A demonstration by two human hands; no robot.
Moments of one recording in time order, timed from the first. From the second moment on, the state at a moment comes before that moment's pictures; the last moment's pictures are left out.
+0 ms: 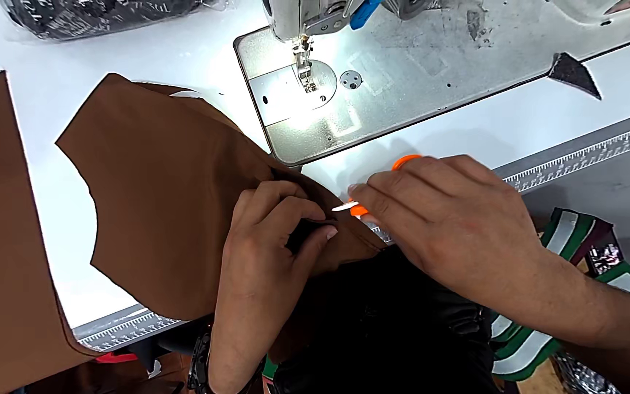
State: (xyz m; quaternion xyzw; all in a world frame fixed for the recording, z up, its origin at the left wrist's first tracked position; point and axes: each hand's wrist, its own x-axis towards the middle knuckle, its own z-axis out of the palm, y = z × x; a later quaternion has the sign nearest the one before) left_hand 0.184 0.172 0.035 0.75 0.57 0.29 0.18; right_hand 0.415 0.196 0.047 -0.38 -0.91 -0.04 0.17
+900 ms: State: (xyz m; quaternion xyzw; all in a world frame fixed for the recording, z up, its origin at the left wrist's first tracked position) left_hand 0.179 0.206 0.048 0.85 0.48 0.20 0.10; right_hand 0.412 0.165 -0.001 -0.35 -0.89 -0.01 0.29
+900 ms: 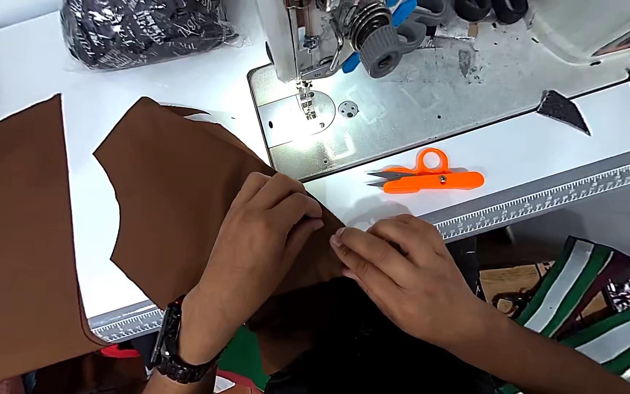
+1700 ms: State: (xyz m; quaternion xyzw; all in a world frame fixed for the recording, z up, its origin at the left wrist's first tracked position) left_hand 0.131 0.202 0.031 0.86 0.49 0.16 0.04; right_hand 0.421 0.180 0.004 -0.32 -0.92 0.01 0.25
